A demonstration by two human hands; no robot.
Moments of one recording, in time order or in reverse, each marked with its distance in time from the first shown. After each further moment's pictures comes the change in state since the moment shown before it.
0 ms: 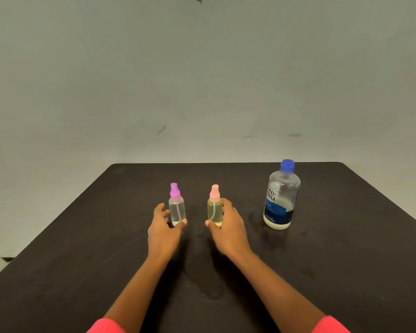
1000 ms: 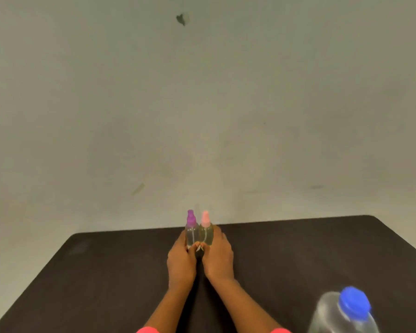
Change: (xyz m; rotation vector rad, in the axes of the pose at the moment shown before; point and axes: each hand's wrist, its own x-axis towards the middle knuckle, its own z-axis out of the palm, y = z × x) left_hand 0.206 0.024 0.122 0.051 -0.068 0.193; right_hand 0.230 0.020 0.063 0.018 0.175 0.101
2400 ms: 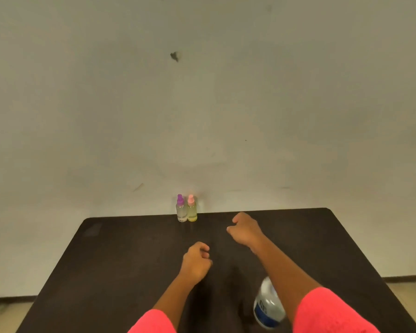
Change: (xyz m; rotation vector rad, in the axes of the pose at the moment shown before) left_hand -0.061 0.102 -0.027 0.089 -0.524 -0.418; right_hand 0.010 -0.067 -0.181 -0.291 -0.388 0.346
